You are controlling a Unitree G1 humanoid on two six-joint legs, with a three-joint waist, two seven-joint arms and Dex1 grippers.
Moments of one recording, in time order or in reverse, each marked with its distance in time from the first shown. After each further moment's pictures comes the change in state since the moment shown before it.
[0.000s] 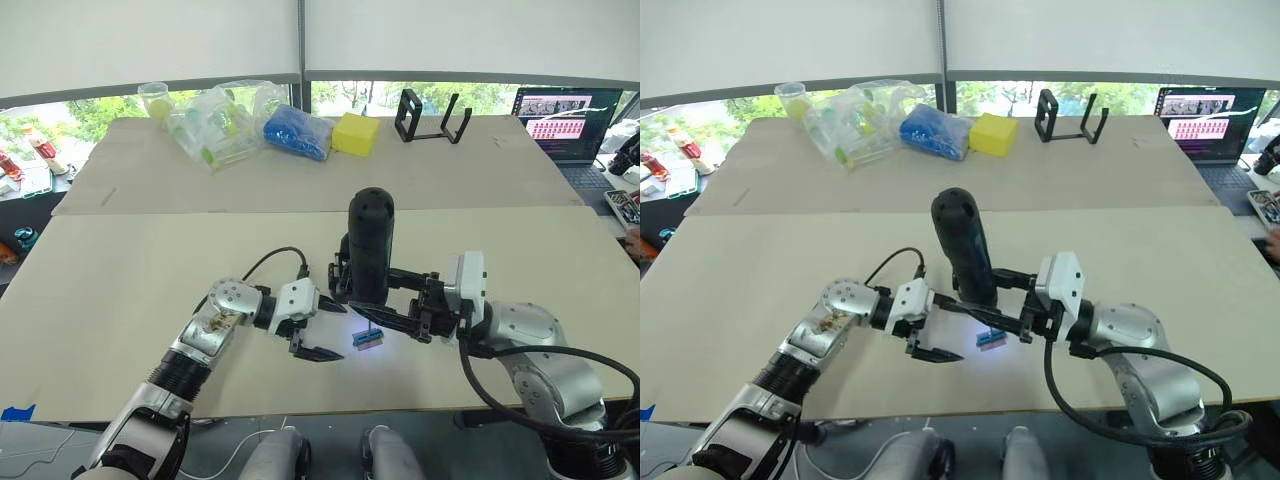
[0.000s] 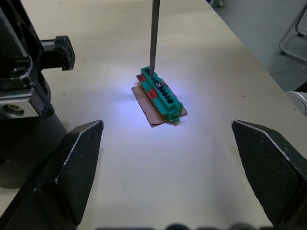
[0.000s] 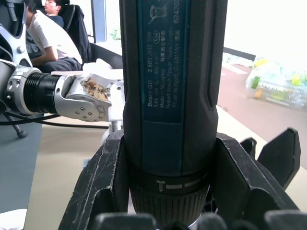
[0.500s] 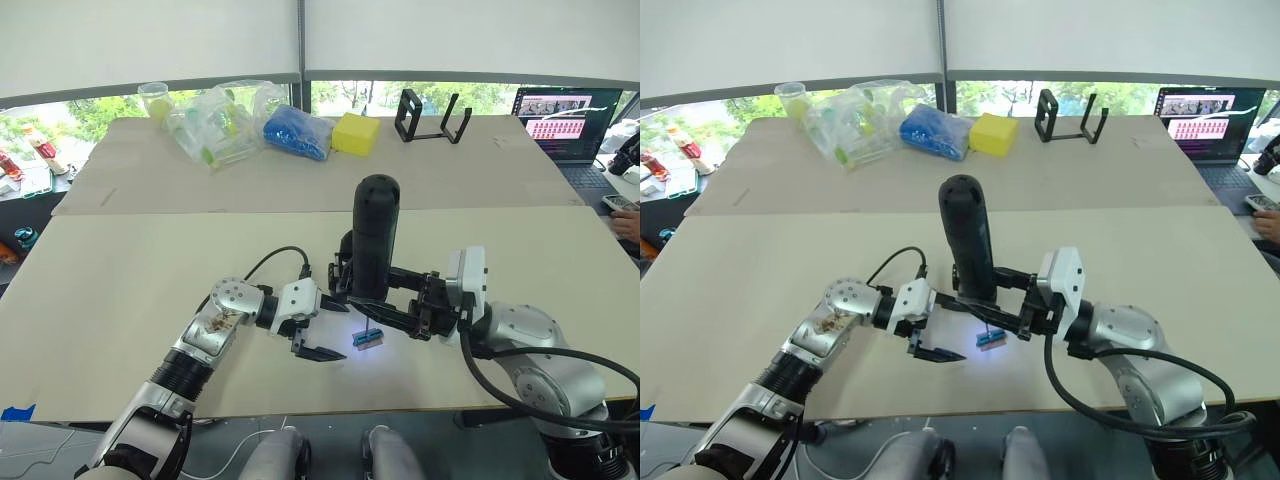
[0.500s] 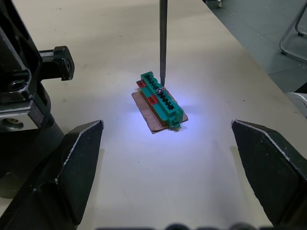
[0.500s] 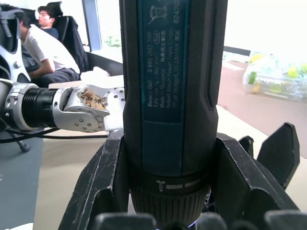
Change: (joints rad) left arm 0.000 -0.009 0.000 0.003 0.001 -0.013 -0.005; right arm 0.018 0.000 -0.003 -0.022 0.072 0.068 -0.075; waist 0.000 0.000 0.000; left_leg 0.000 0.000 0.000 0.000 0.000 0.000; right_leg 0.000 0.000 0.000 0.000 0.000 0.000
